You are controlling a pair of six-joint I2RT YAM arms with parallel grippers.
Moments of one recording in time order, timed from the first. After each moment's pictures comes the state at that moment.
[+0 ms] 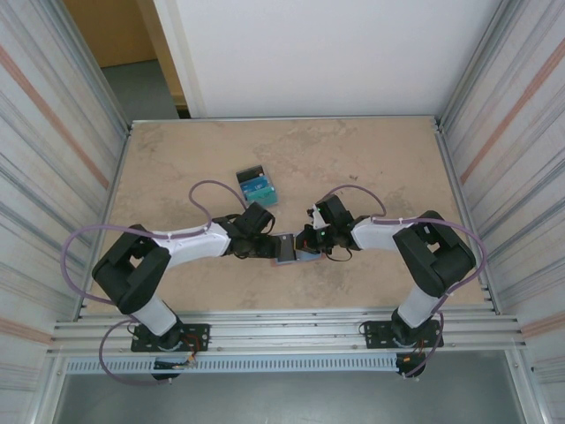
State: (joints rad) left arm -0.77 1.61 0.84 -0.36 0.01 -0.63; right arm 0.61 1.68 0.73 -0.02 -0.49 0.78
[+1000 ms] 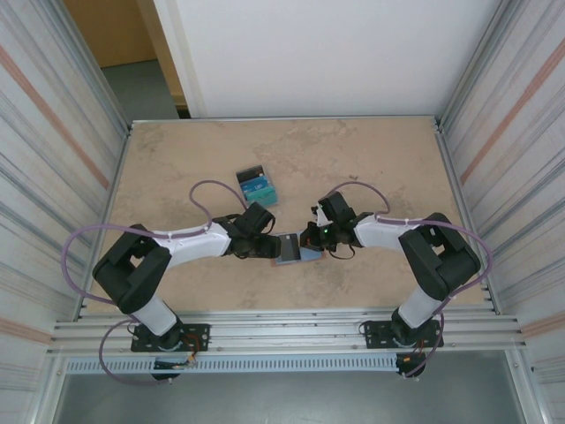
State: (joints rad) left arm -0.77 1.61 0.84 -0.36 0.01 -0.62; right arm 0.59 1.65 0.76 -0.11 -0.44 0.75
